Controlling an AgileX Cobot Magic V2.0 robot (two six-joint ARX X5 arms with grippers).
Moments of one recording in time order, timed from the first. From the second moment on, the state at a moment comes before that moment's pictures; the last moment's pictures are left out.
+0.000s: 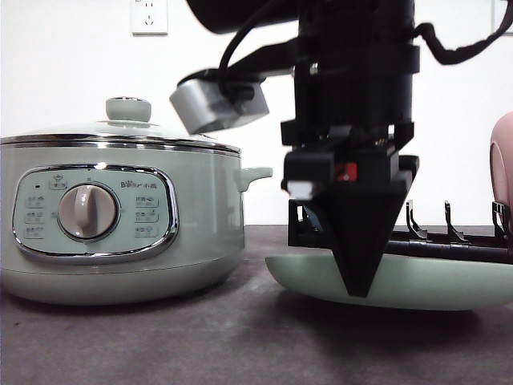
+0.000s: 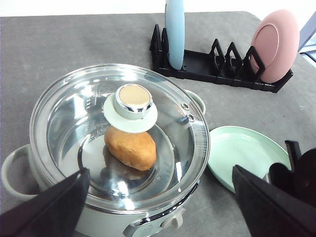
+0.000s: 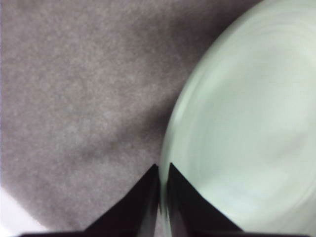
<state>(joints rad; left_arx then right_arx) -0.06 0.74 1.05 -0.83 0.50 0.03 1.05 1.64 1.11 -0.95 0.21 0.01</state>
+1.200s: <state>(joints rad) -0.06 0.74 1.05 -0.83 0.50 0.03 0.90 1.37 1.41 -0.87 -0.01 0.00</state>
